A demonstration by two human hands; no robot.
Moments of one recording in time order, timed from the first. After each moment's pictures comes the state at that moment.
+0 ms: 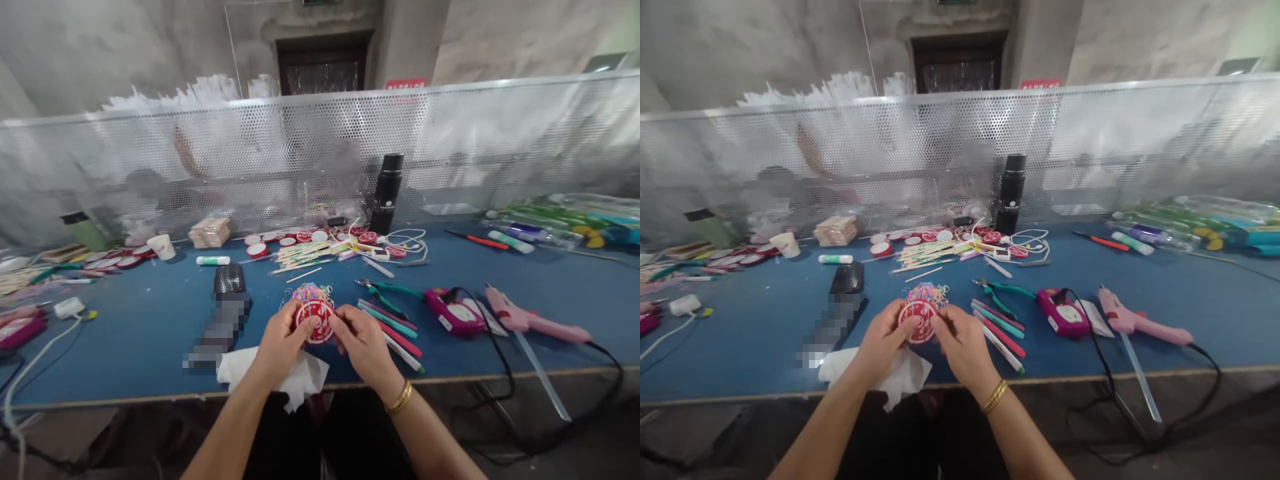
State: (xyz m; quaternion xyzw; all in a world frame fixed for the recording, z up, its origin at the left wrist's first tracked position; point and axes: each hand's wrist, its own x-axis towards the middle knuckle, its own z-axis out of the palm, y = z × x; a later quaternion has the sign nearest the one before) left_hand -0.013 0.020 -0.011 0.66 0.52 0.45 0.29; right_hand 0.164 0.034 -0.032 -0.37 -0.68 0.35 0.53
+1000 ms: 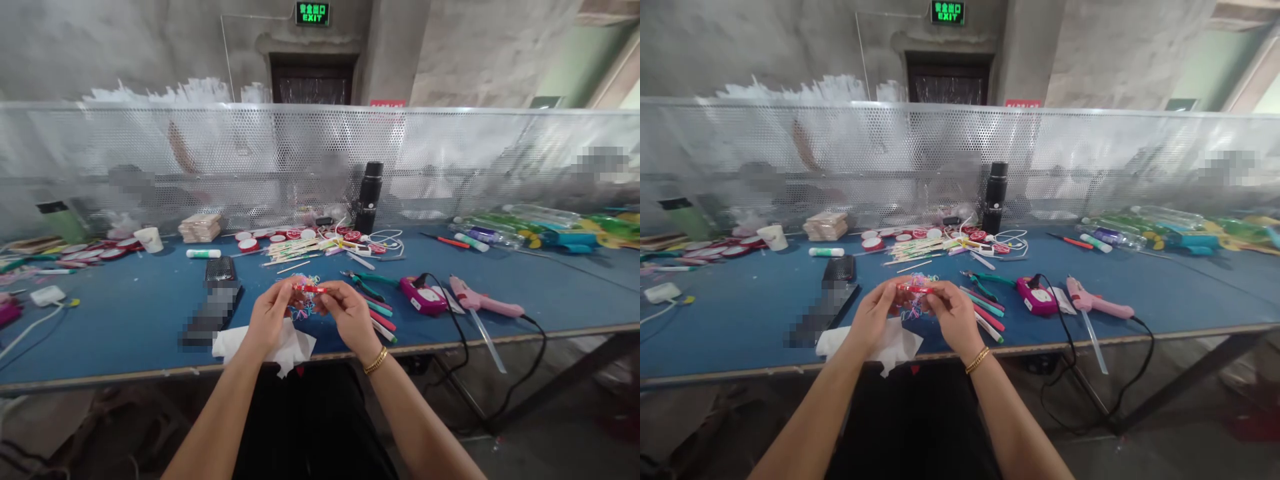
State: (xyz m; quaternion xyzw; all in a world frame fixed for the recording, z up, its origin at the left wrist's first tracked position) left_hand -0.013 0.020 -0.011 0.59 0.46 0.58 0.33; right_hand 0.165 0.041 -0.040 -0.27 -0.60 0.43 0.62
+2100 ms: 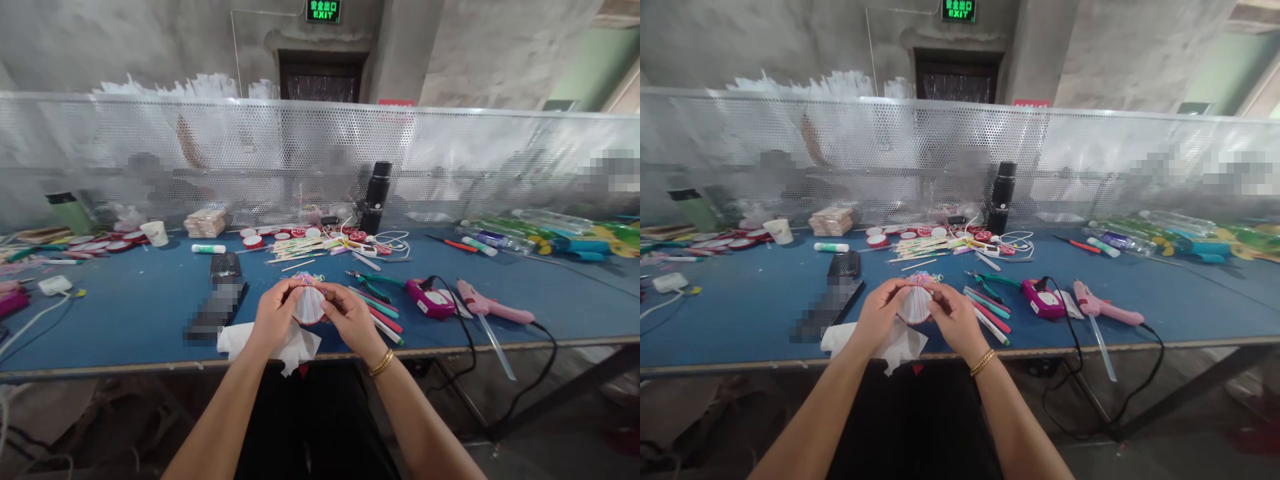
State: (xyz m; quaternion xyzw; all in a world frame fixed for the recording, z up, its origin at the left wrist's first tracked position) left_hand -0.014 0.023 -0.011 0.65 0.47 0.55 0.22; right_hand 0.165 0.040 -0.043 -0.29 -0.68 0.39 0.55
